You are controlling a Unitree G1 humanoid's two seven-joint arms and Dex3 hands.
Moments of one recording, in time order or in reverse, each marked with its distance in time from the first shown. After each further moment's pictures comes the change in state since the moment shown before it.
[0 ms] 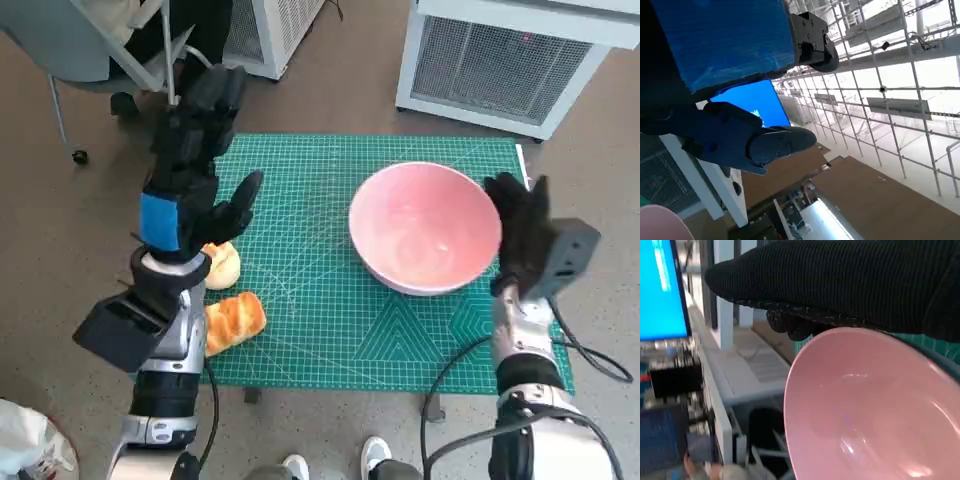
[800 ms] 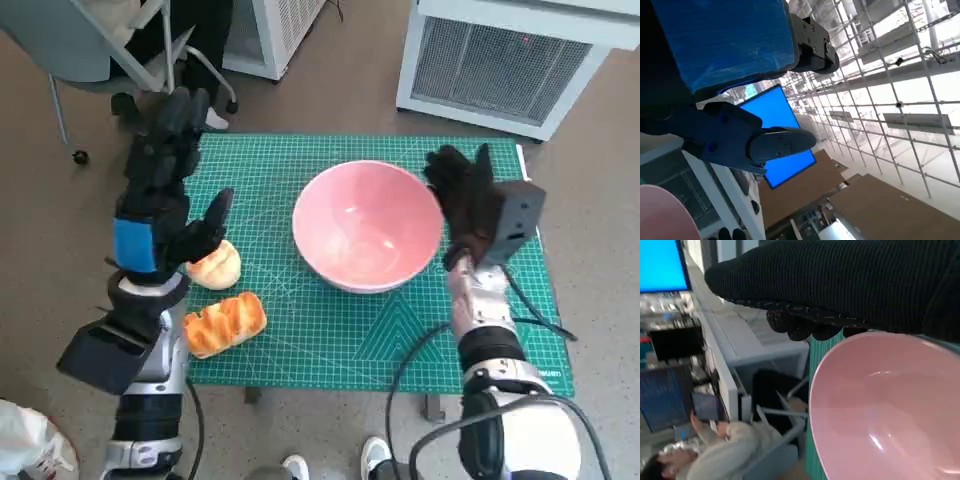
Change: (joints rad) left arm 0.105 0.034 0.035 -0.077 0.028 0.017 0.054; right arm -0.137 0.100 0.002 0.015 -0.025 0.115 -0.012
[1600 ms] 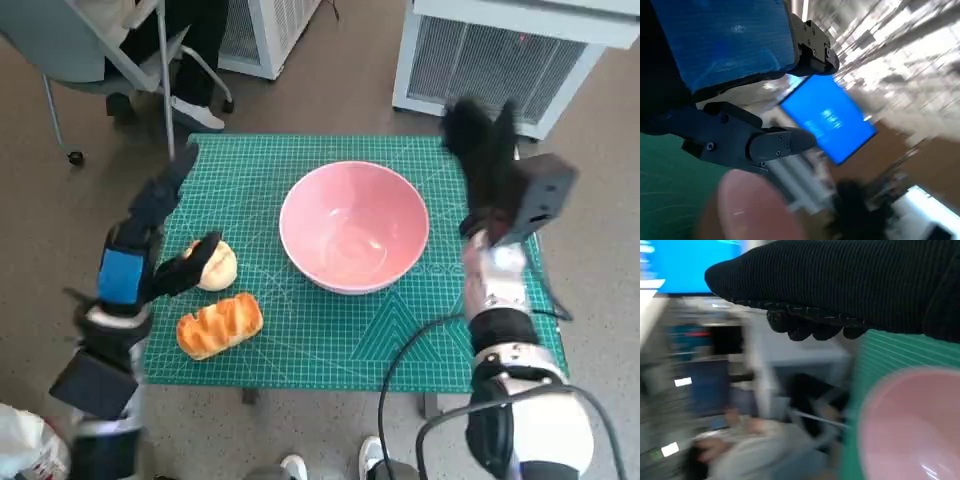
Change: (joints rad) left arm 0.243 0.215 0.030 -0.225 0.167 0.193 -0.055; right arm -0.051 -0.073 0.005 -0.076 -0.006 -0.268 0.081
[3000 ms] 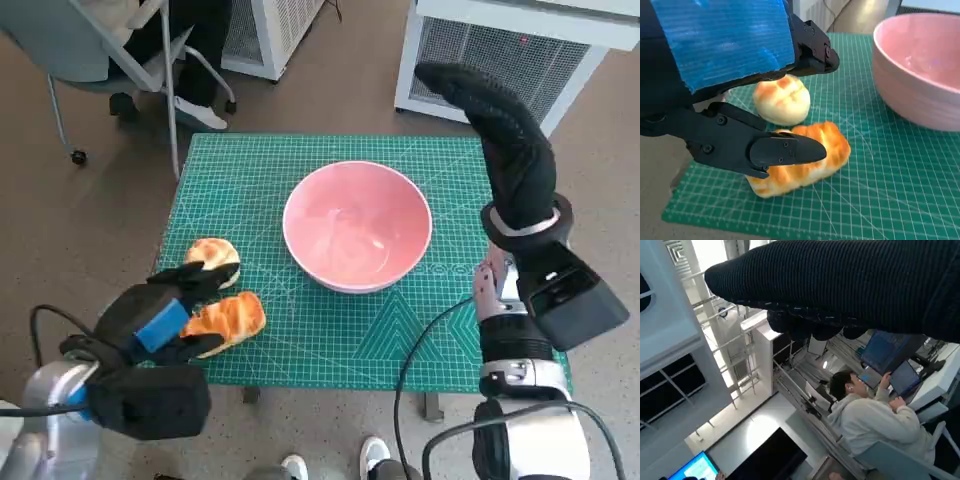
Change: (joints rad) left arm 0.197 0.281 -0.233 -0.453 0.522 0.728 -0.344; right arm 0.118 0.011 0.145 -0.380 0.183 -0.523 0.431
